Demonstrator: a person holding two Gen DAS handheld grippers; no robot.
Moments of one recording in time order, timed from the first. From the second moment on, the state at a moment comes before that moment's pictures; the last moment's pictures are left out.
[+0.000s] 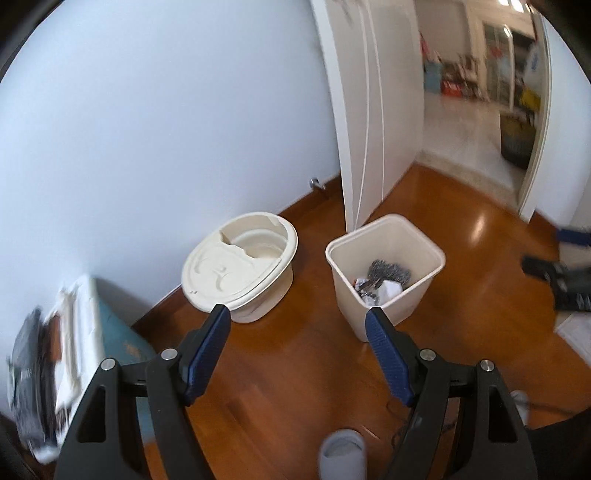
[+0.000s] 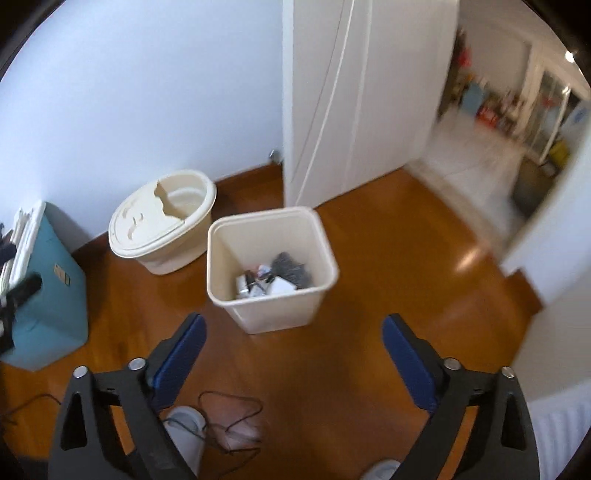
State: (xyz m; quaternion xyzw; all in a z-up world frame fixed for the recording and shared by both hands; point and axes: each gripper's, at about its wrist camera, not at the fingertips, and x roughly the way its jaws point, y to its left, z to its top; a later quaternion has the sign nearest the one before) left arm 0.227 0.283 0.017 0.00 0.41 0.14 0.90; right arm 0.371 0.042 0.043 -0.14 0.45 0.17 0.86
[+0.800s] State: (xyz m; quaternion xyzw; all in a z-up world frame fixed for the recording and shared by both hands) left arm -0.036 0.123 0.055 0.00 0.41 0.13 0.90; right arm 0.022 -0.069 0.133 -0.14 0.43 0.19 0.87
